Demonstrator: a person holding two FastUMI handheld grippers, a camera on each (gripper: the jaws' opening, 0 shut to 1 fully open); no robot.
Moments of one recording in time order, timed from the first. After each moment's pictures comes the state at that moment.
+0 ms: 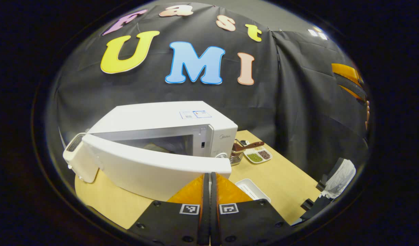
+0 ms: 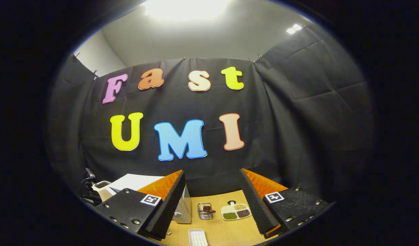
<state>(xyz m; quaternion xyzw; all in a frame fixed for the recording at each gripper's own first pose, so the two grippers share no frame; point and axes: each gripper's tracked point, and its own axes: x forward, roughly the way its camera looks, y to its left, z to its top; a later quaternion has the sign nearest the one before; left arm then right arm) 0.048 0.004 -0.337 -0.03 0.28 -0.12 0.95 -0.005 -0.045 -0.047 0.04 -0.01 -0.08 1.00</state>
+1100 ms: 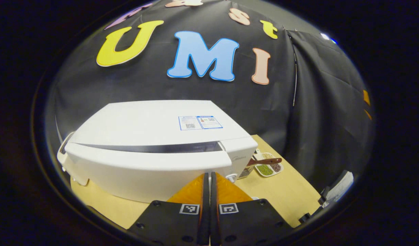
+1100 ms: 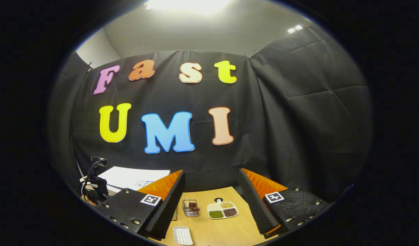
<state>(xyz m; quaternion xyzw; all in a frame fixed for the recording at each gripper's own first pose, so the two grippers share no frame) 0.146 -0.005 -0.358 -0.05 0.30 -0.09 0.95 0.009 -0.091 -0.067 0.02 0.02 -0.11 0.99</state>
